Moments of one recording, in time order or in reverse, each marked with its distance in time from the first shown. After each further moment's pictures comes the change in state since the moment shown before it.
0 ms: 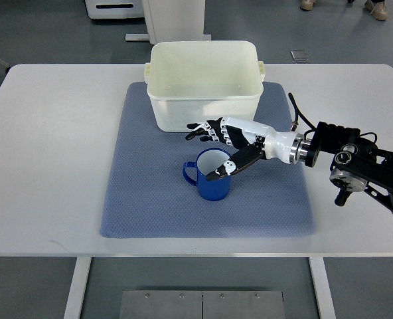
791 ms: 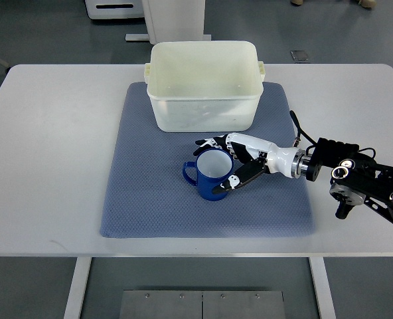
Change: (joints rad) left arm 0.000 0.000 0.001 0.000 0.000 0.000 0.000; right arm -0.043 0.011 -0.042 -0.046 -0.019 -0.030 0.003
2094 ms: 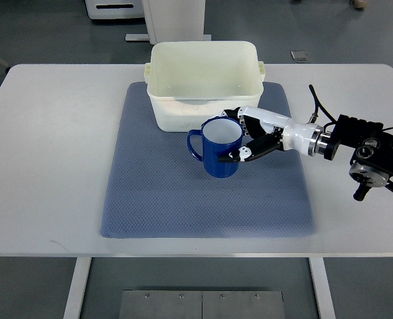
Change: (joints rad) left arm 0.000 0.000 0.000 0.000 0.000 0.000 0.000; right arm 0.086 -0.139 0.053 0.132 0.069 0.009 -0.005
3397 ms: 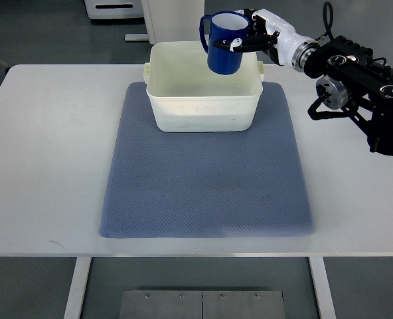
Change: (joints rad) left arm 0.000 0.000 0.000 0.000 0.000 0.000 0.000; right arm 0.267 0.308 0.032 -0.483 0.265 -0.272 -0.239
